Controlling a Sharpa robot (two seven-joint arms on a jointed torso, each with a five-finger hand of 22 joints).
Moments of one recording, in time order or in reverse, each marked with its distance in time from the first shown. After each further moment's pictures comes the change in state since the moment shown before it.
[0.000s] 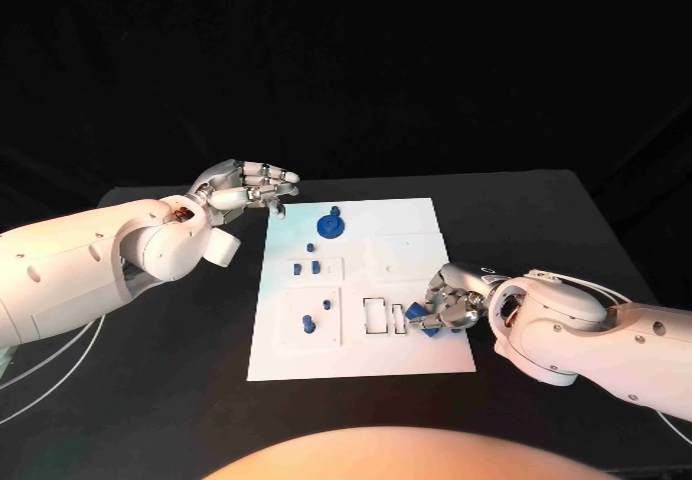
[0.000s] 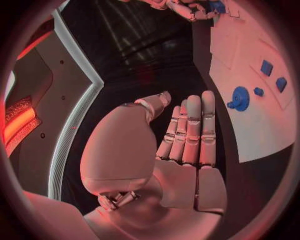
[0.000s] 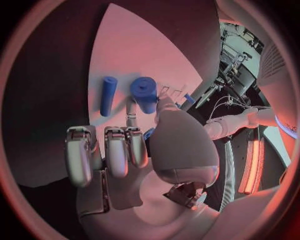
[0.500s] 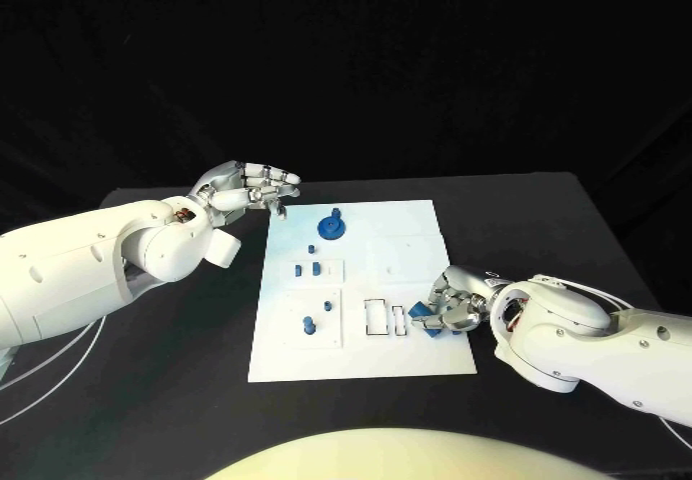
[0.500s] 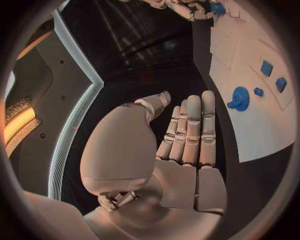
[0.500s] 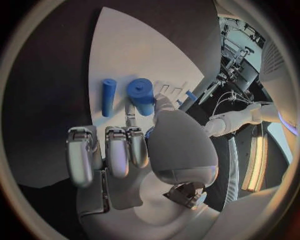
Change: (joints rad) left arm 0.000 0.000 0.000 0.000 0.000 0.001 -0.003; left_hand 0.000 0.000 -0.004 0.004 0.000 0.000 0.000 0.000 -0.001 0.000 0.000 0.000 0.000 0.000 0.000 0.000 0.000 0.000 0.000 0.000 -0.005 -0.002; right arm -0.004 -0.007 -0.002 0.019 0.028 -0.040 -0.042; right_hand 0.052 0.052 0.050 -0.004 0.160 0.037 -0.023 0.024 -0.002 0.001 -0.023 0.000 0.000 0.001 -0.020 0.000 0.000 0.000 0.001 -0.017 0.011 0.000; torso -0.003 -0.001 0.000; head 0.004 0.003
